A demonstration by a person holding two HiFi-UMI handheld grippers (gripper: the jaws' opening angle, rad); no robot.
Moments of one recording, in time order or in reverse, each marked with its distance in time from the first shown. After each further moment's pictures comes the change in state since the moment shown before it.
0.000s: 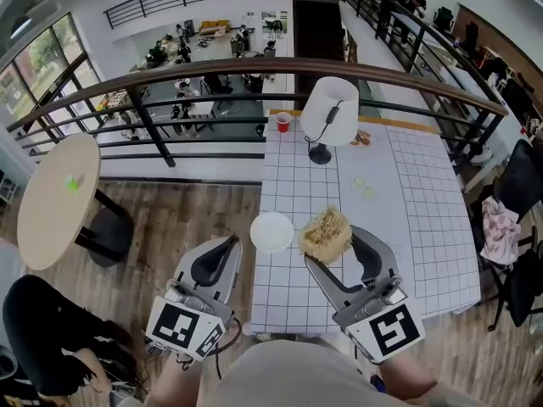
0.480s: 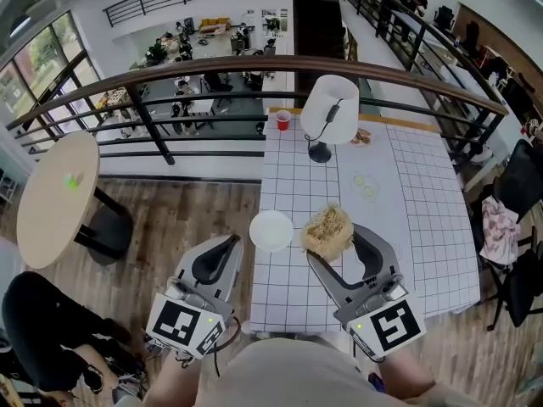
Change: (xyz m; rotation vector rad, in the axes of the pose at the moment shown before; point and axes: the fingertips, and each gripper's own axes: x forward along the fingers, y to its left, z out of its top) left arm 0.004 0.000 -0.006 -0.004 0.027 -0.010; right arm 0.003 -0.006 -0.003 -0.003 -0.004 -0.005
